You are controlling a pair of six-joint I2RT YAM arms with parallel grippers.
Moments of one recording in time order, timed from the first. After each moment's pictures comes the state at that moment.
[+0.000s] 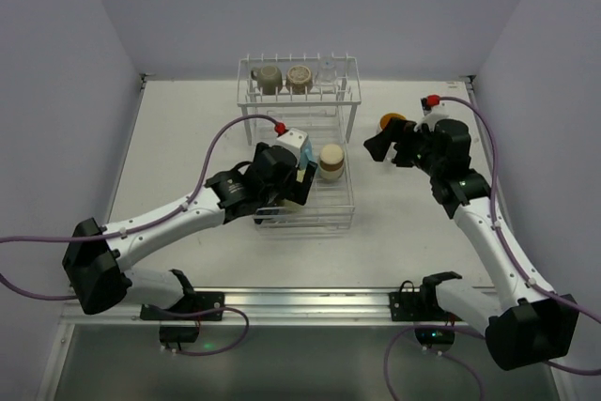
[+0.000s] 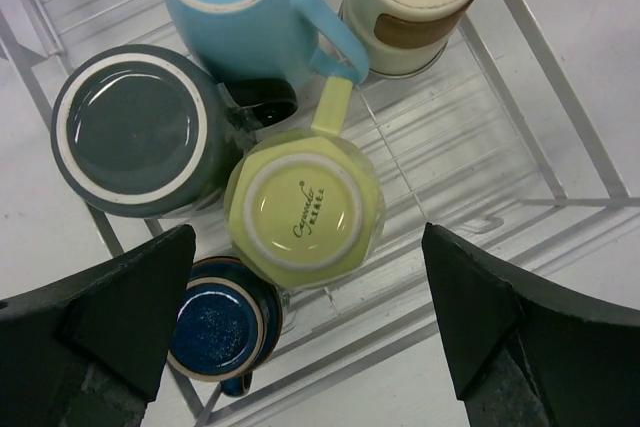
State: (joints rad) left arm -0.91 1.31 1.05 -0.43 -0.37 -0.32; right arm 0.20 1.04 0.91 -0.25 -0.23 0.43
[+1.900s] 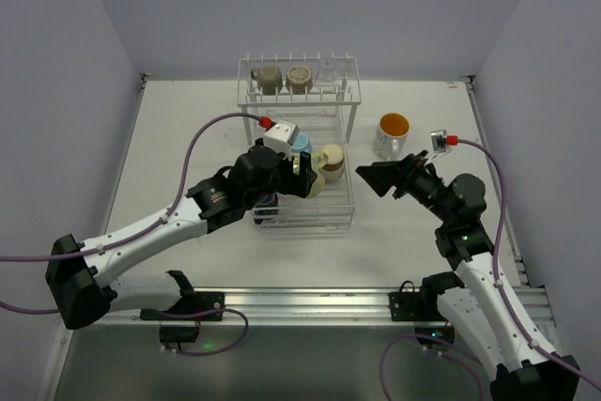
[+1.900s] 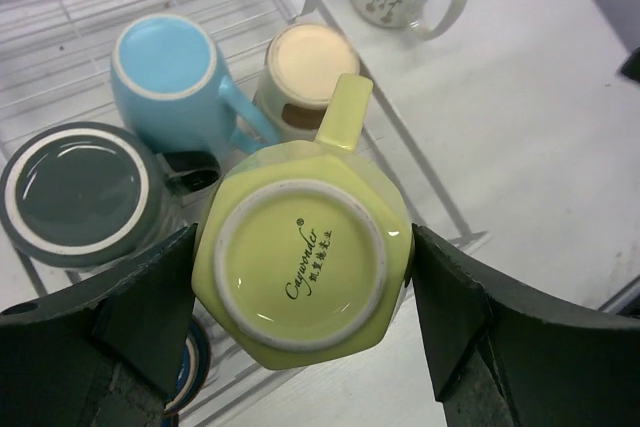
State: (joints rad) left arm -0.91 1.21 0.99 -0.23 -0.29 -0.39; right arm 0.23 0.66 0.54 0.17 -0.53 0.78
